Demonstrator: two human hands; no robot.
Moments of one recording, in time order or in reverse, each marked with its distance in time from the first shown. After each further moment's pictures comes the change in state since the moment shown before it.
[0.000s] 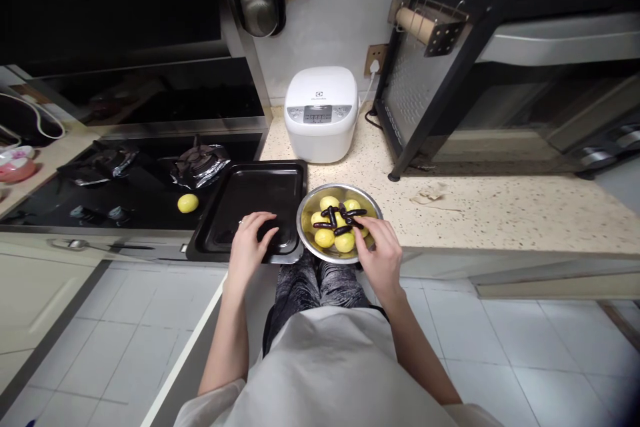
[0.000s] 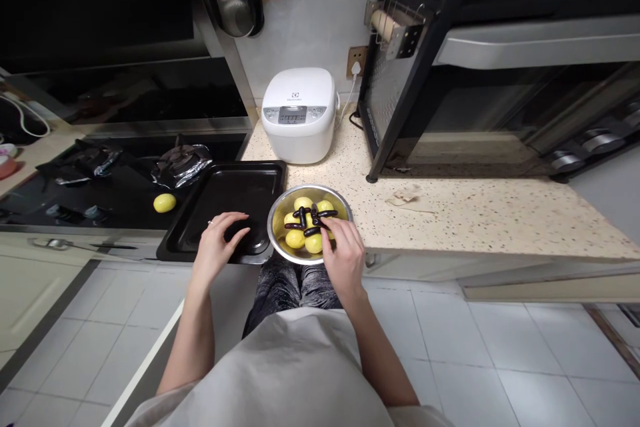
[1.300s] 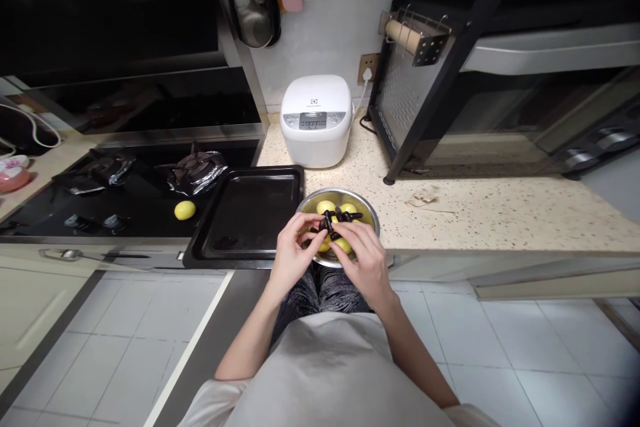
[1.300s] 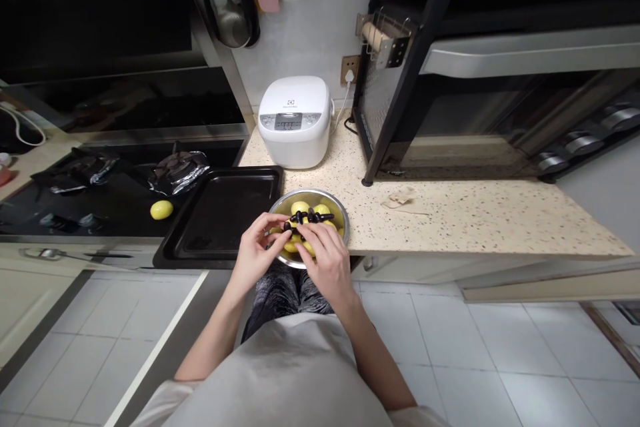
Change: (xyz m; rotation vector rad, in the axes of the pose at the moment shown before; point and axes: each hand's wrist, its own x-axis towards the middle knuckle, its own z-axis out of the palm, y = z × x) left_hand 0.009 0.094 0.049 -0.780 -0.047 -0.040; right_hand 0.006 -0.019 -0.003 0.089 -0.147 -0.160
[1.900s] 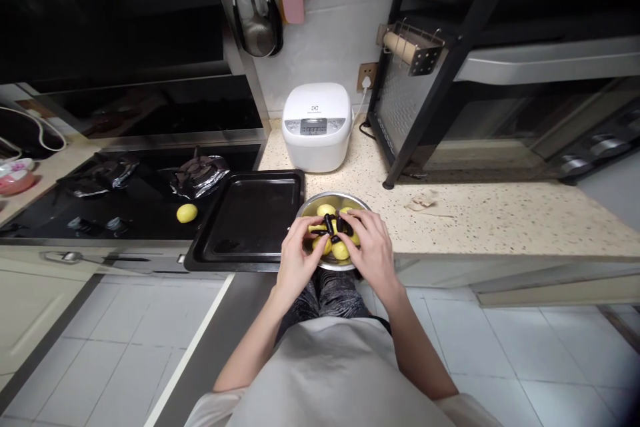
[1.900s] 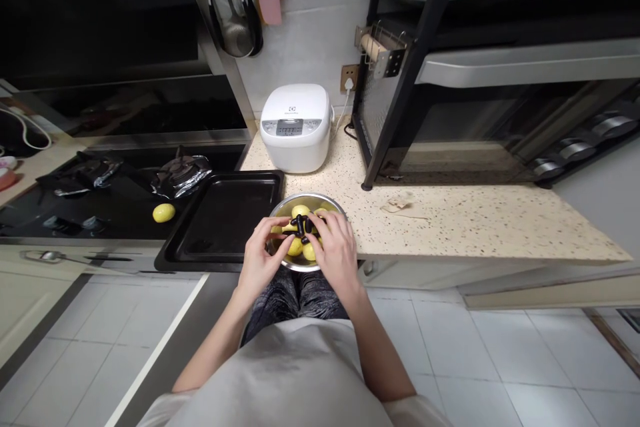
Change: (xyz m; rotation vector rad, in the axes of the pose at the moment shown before) left_hand -0.006 -0.006 0.006 0.226 0.051 0.168; right_hand 0.014 0.020 -0.005 -0.127 -0.116 0.122
